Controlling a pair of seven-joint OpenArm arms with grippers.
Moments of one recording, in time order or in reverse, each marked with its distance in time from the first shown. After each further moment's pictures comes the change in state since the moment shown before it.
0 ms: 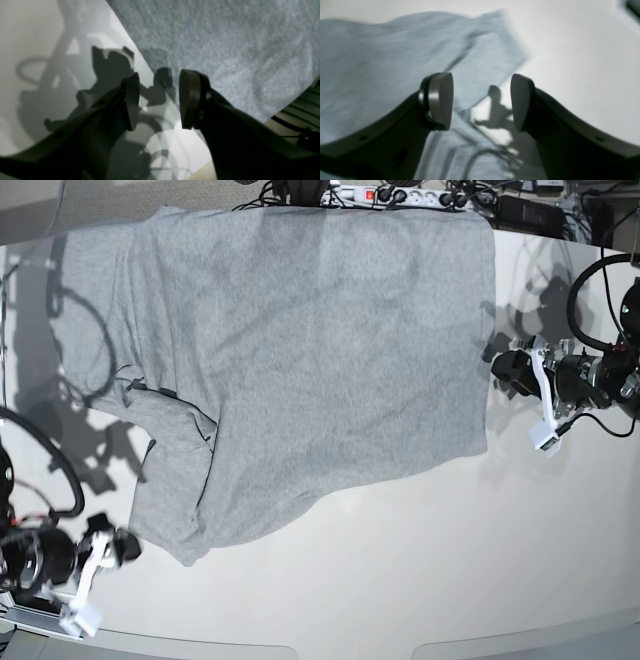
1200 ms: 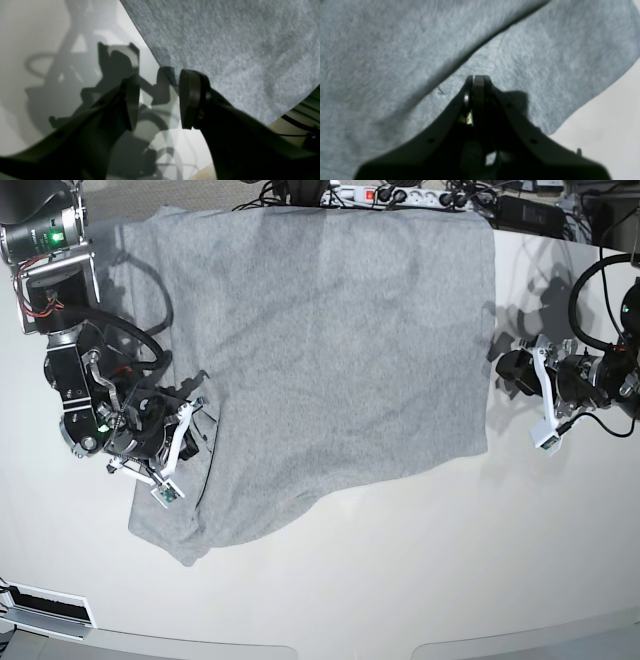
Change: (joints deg) left arm -0.2 0.0 0.0 0.0 2.2 0.0 -0.2; right arm -16.3 -13.7 0.0 -13.9 -40.0 -0.7 41.6
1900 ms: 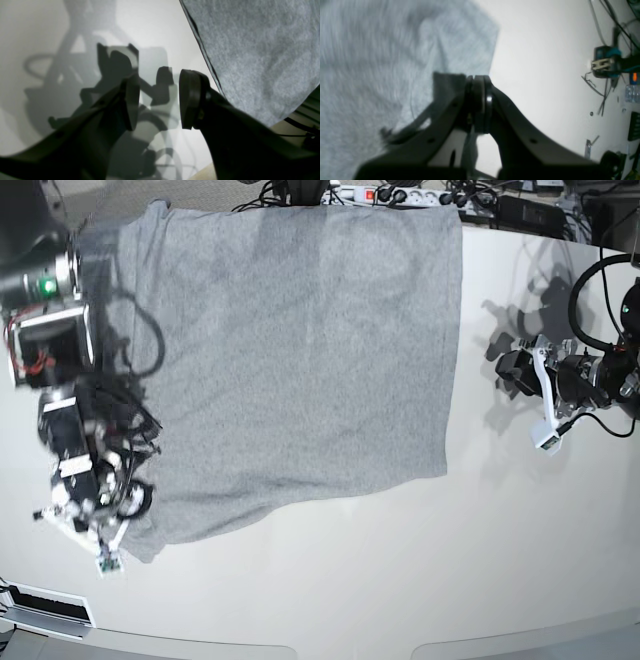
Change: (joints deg) left arm 0.0 0.0 0.0 0.0 -0.2 0.0 0.0; right arm 12.4 -0.1 0.1 -2.4 -11.5 -29.4 -17.0
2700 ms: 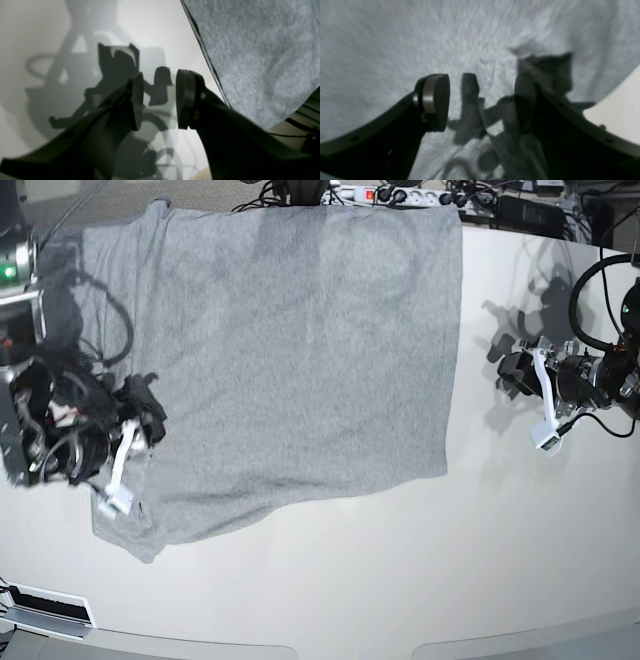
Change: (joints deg) left arm 0.0 0.0 0.0 0.0 0.2 0.0 -0.2; right arm -7.2 8.8 -0.1 0.4 34.8 35.9 -8.2
